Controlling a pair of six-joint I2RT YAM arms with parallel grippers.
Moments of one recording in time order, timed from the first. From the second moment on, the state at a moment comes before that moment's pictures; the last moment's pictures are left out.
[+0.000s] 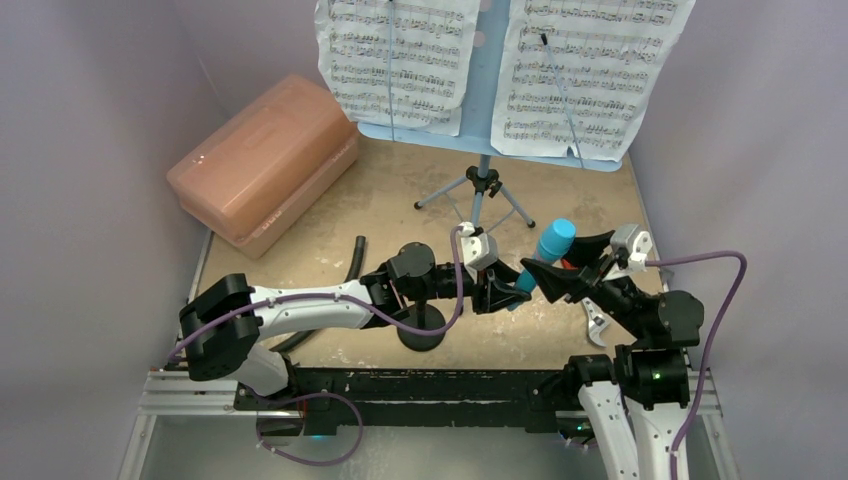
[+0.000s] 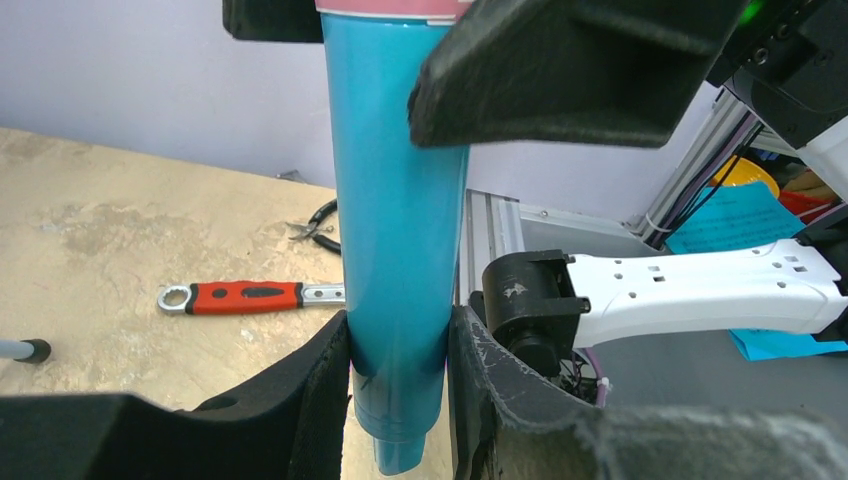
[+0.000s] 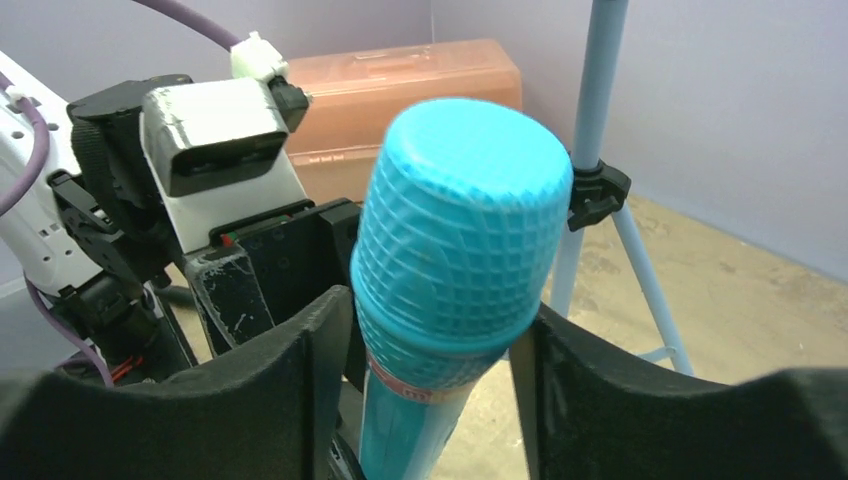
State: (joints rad) left arm -1.15 1.50 0.90 0.70 0.34 -0.22; right arm 0.05 0.30 0.71 -0.14 -0.79 0.28
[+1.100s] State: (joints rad) left arm -1.14 1.46 0.91 0.66 0.16 -0.22; right arm 0.05 0.30 0.71 -0.10 -0.73 0.29
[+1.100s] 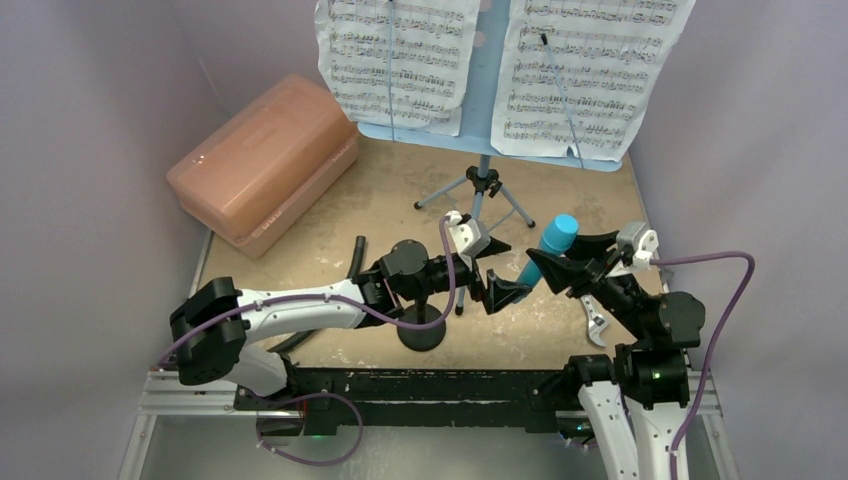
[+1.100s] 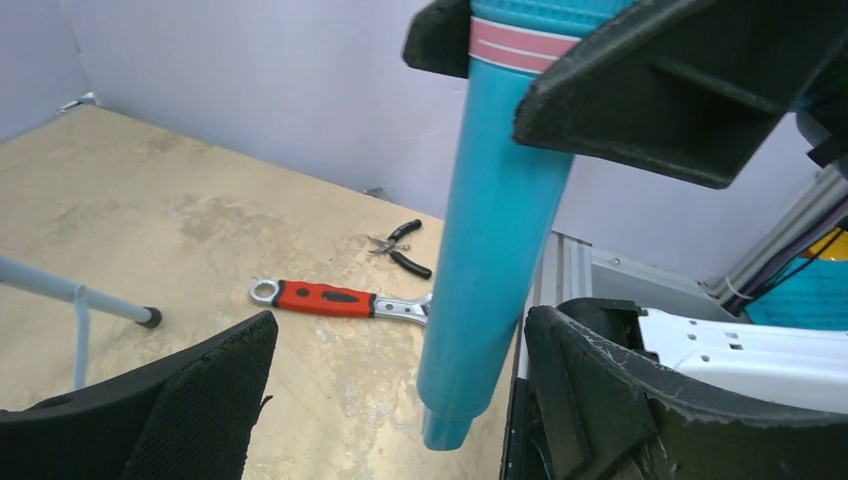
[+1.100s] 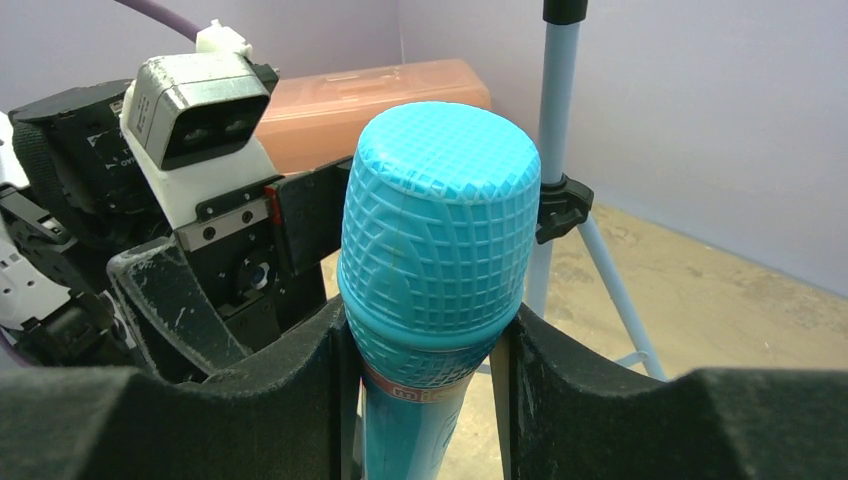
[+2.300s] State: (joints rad) left arm -0.94 1.00 0.95 -0.29 0.17 0.01; right arm 0.05 0.46 0.56 0.27 -0.79 0.49
